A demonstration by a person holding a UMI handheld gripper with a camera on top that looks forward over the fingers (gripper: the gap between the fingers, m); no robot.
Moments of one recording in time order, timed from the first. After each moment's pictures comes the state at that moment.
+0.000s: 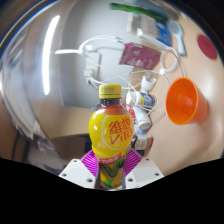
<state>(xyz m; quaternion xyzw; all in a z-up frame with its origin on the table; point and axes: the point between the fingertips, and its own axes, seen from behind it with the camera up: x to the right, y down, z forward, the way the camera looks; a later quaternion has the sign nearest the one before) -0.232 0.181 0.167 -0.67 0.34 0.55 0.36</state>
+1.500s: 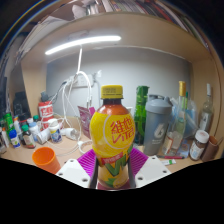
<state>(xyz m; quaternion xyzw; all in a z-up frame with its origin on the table) 0.118 0.200 0.086 -0.79 0.02 -0.01 0.61</state>
